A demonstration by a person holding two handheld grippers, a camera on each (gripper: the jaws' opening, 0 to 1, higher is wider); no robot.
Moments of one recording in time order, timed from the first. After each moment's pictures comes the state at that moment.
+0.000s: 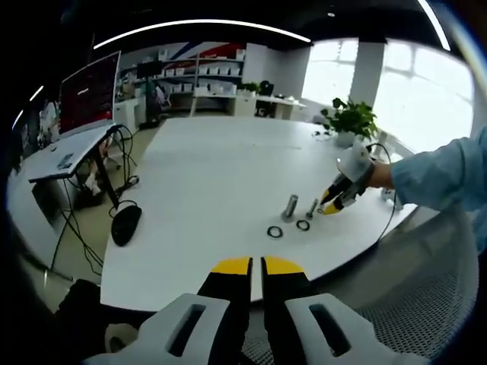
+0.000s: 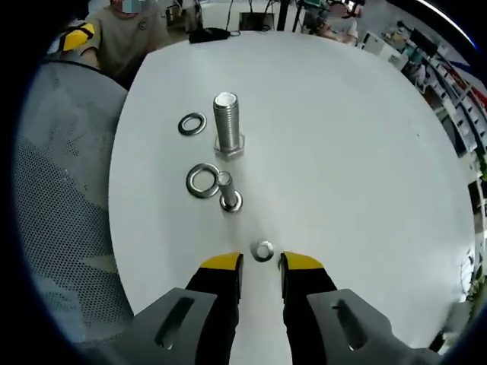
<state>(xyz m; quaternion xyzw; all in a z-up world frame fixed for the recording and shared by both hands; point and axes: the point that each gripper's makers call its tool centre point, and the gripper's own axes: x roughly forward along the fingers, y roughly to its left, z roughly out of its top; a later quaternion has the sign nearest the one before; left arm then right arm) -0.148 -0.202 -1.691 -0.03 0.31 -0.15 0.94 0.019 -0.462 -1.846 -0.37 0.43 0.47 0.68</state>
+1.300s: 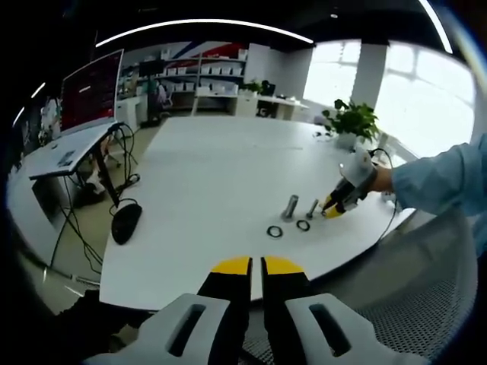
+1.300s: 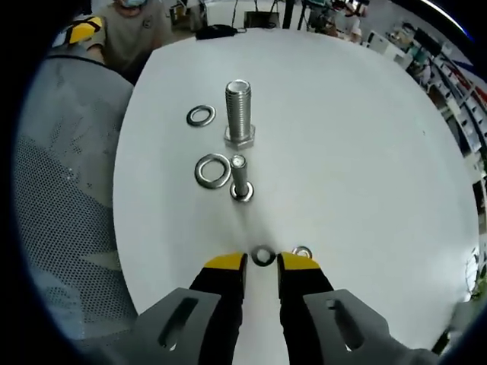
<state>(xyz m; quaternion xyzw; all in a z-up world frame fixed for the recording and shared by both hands) -0.150 -0.203 -1.691 -0.03 0.32 -0.15 0.94 0.005 -0.471 -1.852 -0.35 0.44 0.48 0.67</state>
